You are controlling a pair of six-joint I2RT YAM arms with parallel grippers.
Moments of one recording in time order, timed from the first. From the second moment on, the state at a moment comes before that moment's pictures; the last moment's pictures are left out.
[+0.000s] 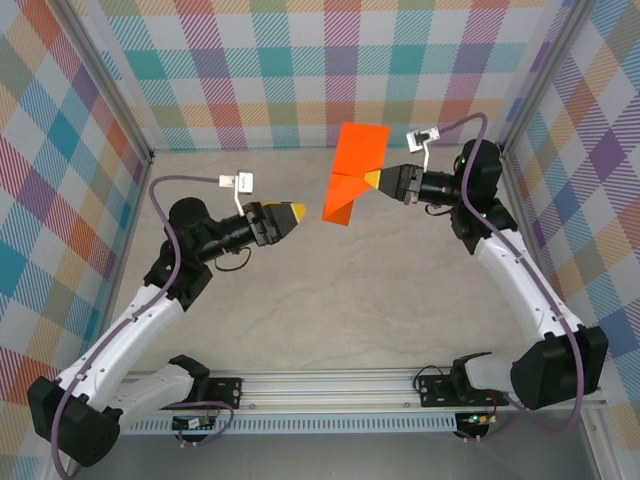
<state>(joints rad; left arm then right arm) -0.46 1.00 0.90 0.14 0.63 -0.84 0.26 1.27 1.21 0.05 -1.09 0.78</state>
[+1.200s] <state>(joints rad) -0.58 1.10 0.99 0.26 0.69 -0.84 0.38 1.26 1.33 -0.10 -1.08 0.71</state>
